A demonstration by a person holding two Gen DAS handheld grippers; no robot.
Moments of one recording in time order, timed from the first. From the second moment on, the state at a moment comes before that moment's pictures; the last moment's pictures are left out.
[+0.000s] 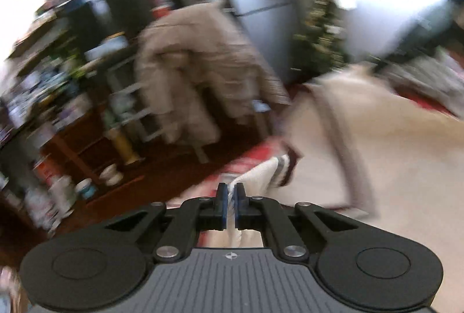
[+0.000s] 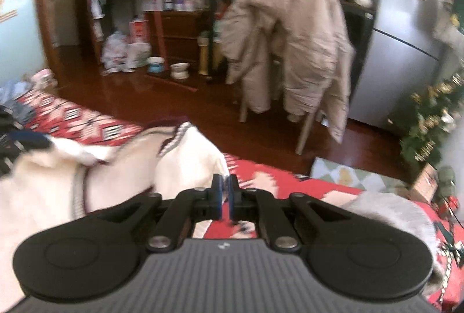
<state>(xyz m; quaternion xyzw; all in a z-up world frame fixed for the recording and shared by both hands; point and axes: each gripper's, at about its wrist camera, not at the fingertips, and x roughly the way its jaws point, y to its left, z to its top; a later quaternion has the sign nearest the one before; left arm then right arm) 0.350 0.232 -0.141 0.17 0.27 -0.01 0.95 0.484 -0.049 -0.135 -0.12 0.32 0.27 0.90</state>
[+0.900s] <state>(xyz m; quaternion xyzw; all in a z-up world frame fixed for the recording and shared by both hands) 0.401 0.317 -0.132 -0.07 0.36 0.02 0.93 0.539 -0.041 -0.148 -0.12 0.34 0.23 0.90</state>
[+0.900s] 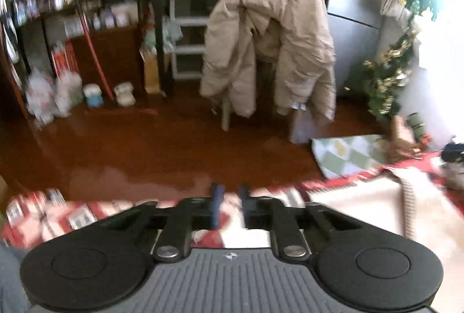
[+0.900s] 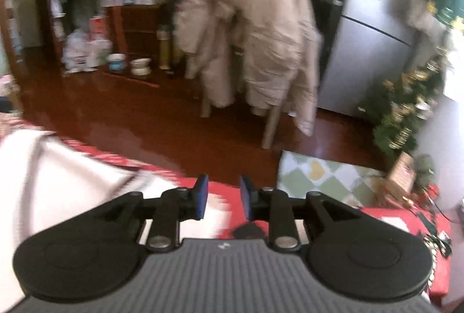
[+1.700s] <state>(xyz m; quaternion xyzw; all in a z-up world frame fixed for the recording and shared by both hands) 0.462 0.264 -0.171 -0.10 0.40 -0.02 0.91 0.569 0.036 -0.200 -0.07 0.39 0.26 0.88</state>
